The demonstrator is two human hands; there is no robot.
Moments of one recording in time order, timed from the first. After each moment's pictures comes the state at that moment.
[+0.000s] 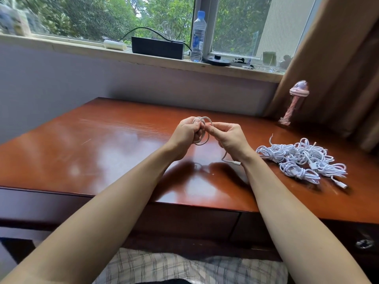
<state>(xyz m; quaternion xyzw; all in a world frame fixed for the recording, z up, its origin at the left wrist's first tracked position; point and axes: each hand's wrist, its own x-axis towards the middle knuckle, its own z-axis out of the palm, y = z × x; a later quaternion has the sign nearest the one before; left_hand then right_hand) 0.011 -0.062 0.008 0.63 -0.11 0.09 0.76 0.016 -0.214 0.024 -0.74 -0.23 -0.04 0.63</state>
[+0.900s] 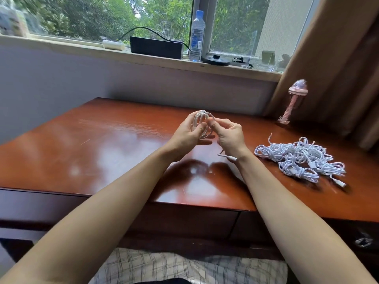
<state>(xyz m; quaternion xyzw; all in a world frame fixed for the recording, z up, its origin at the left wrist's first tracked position) 0.010 -0.064 0.000 0.64 -0.20 0.09 0.74 0.033 -0.204 0.012 -0.68 -0.15 -0.12 0.71</state>
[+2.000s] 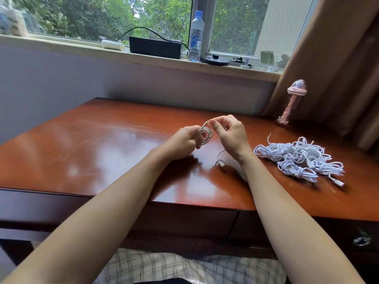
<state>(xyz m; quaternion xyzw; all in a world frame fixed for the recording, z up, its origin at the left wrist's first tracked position) 0.025 -0.043 -0.013 0.86 -0.21 0.13 0.45 0.045 -0.224 0.009 -0.81 -0.21 -0.24 0.48</state>
